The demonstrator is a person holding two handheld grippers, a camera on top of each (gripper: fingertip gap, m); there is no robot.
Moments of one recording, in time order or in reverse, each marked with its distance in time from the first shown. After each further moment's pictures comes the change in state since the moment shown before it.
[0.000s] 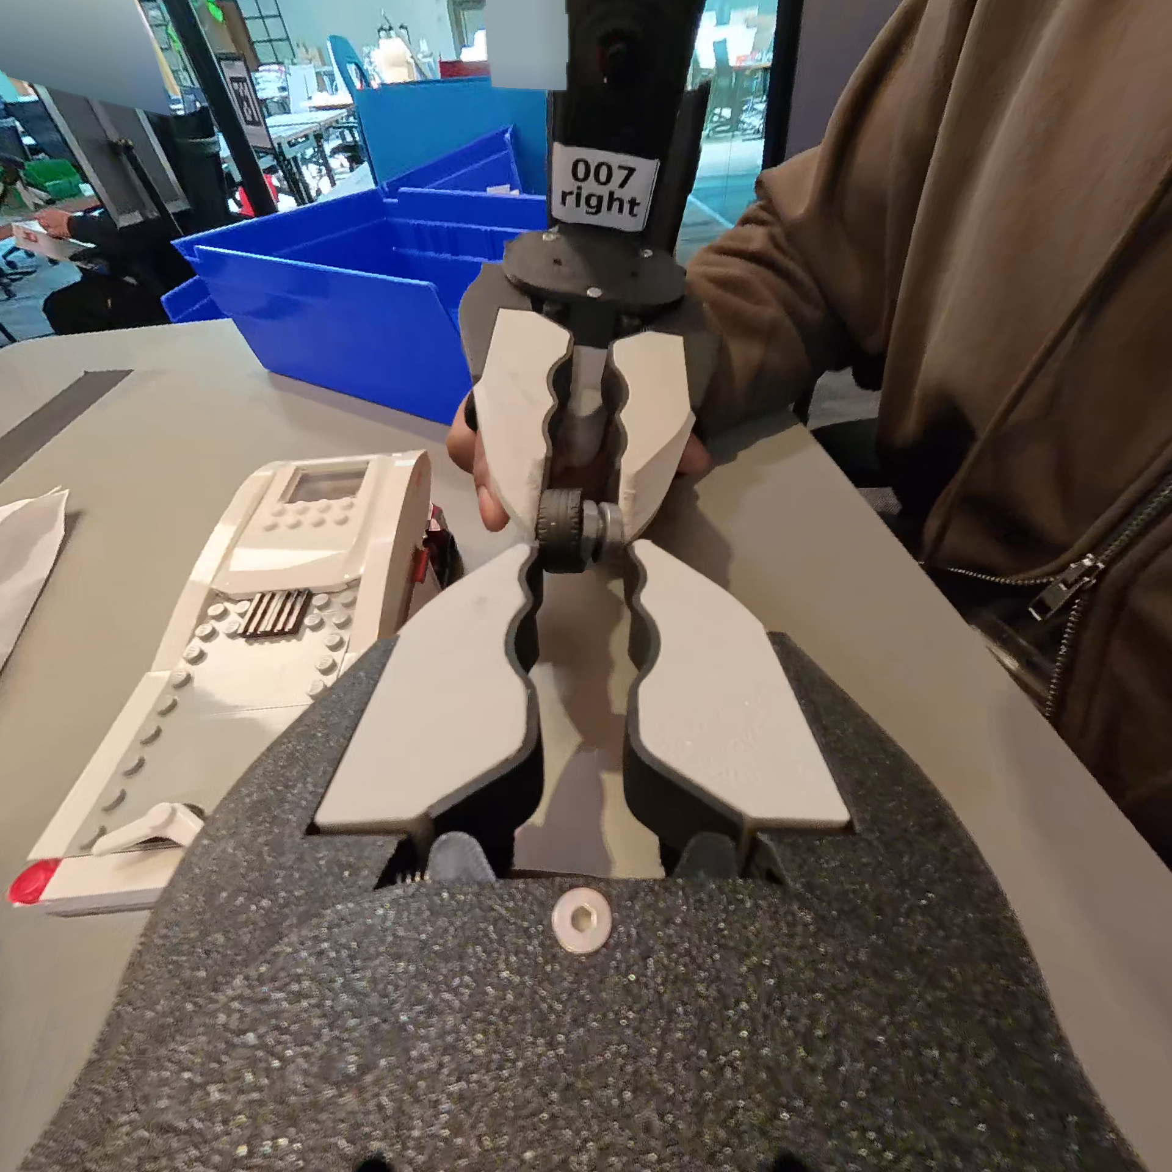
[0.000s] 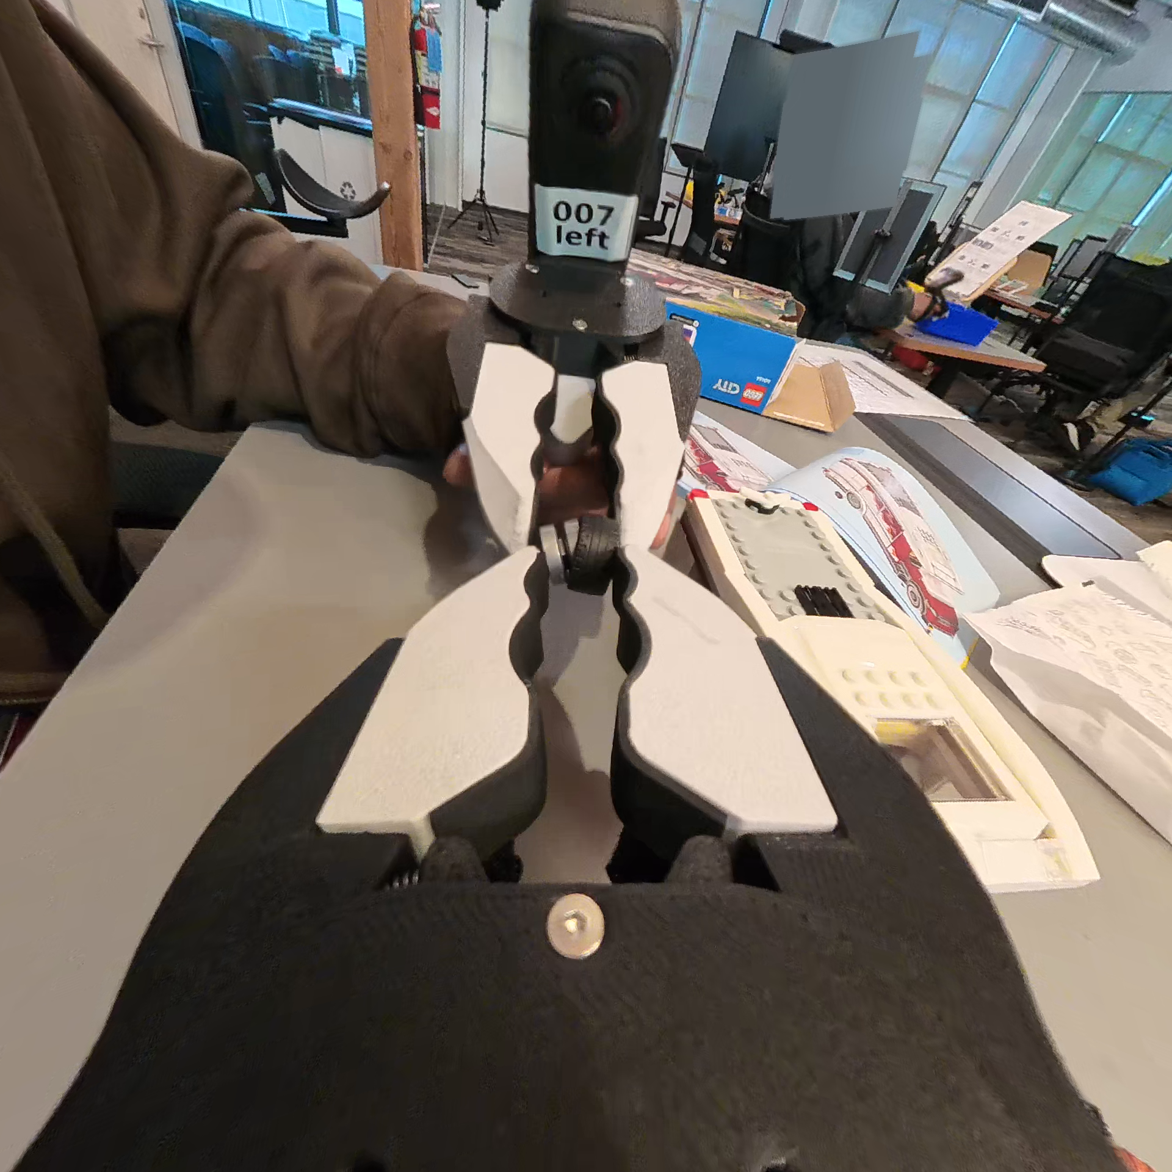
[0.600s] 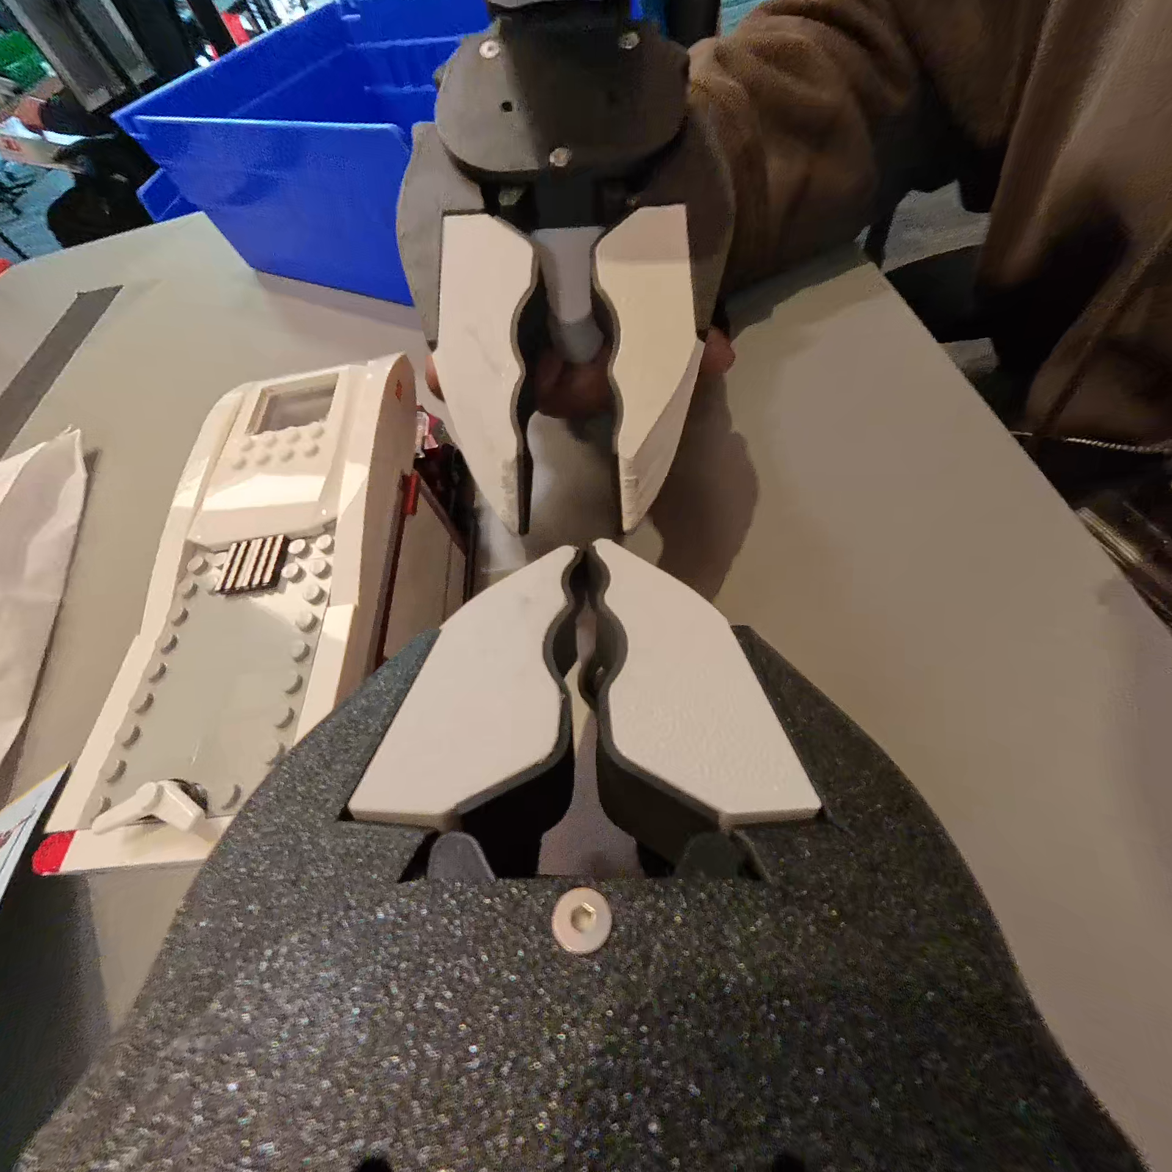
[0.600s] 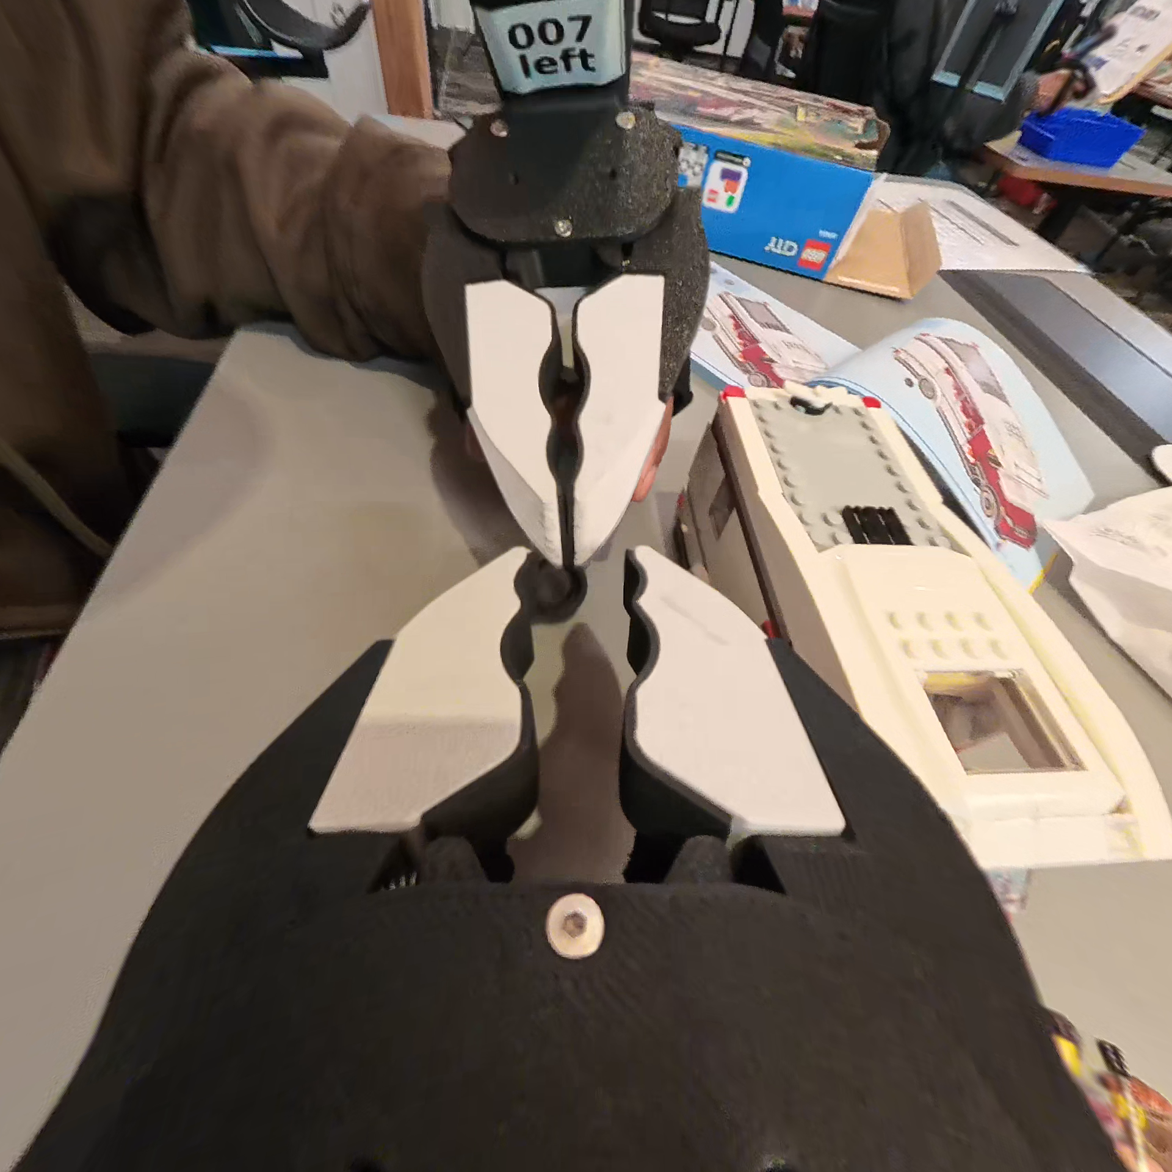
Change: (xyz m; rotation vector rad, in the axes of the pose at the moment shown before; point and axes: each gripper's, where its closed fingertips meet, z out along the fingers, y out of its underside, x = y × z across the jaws) left arm -0.004 0.032 0.006 -0.216 -0.054 0.107; right arm -0.001 0.030 0.005 -0.209 -0.046 0.054
